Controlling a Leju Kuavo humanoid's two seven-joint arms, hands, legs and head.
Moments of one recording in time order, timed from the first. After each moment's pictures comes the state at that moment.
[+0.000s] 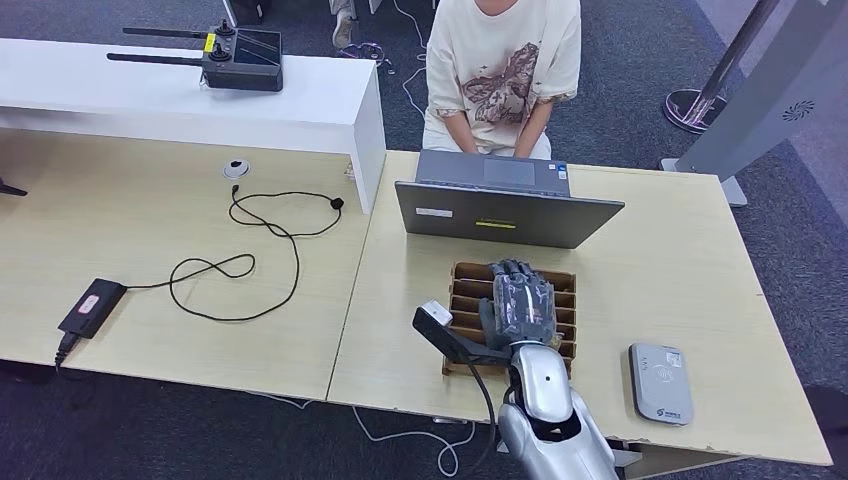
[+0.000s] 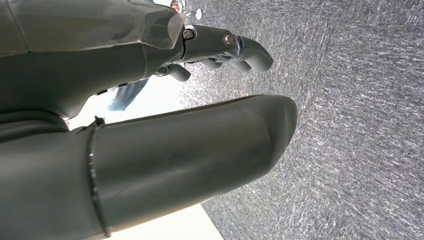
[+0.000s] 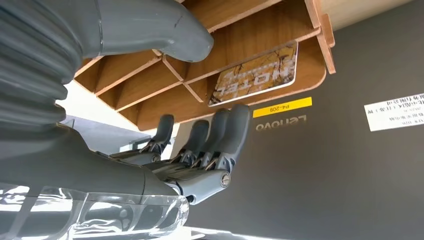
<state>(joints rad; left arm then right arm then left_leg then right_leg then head) -0.02 -0.12 0.29 -0.19 -1.51 -0.38 0.19 -0.28 0.10 0.45 -0.94 1.40 -0.16 0.15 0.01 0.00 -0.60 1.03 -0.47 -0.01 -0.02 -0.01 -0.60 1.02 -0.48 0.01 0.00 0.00</state>
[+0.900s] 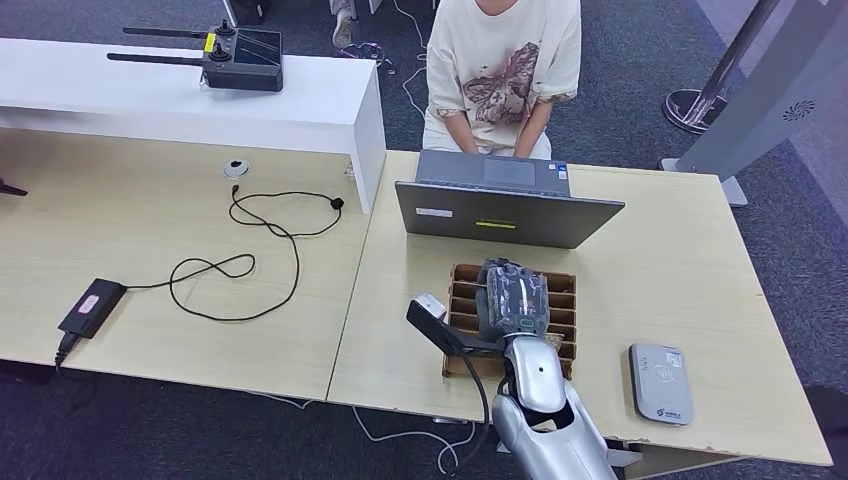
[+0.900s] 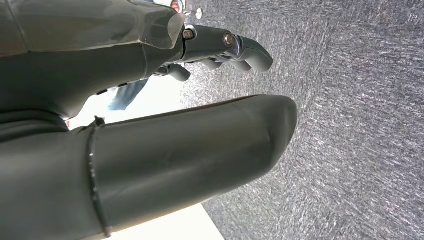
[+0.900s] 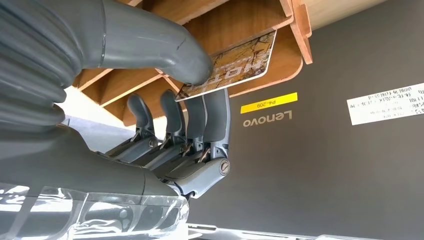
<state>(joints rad) -0.02 -0.12 0.29 -0.19 -1.51 -0.38 0.19 -0.31 0.13 0.44 -0.90 1.41 -0.17 0.14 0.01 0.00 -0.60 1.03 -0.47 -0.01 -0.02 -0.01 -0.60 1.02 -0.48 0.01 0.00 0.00</state>
